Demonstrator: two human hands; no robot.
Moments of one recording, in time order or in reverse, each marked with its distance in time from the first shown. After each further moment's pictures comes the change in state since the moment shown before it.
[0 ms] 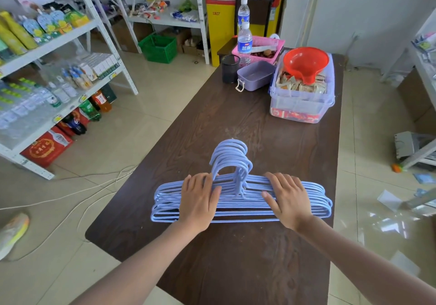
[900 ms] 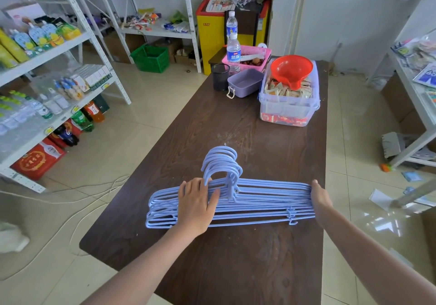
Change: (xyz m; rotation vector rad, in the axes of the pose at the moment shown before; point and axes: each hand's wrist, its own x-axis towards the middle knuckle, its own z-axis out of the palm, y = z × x) left_hand -0.002 0.014 -0.006 -0.020 -0.089 -0.097; right_hand -0.008 0.092 0.031 0.911 -0.173 1.343
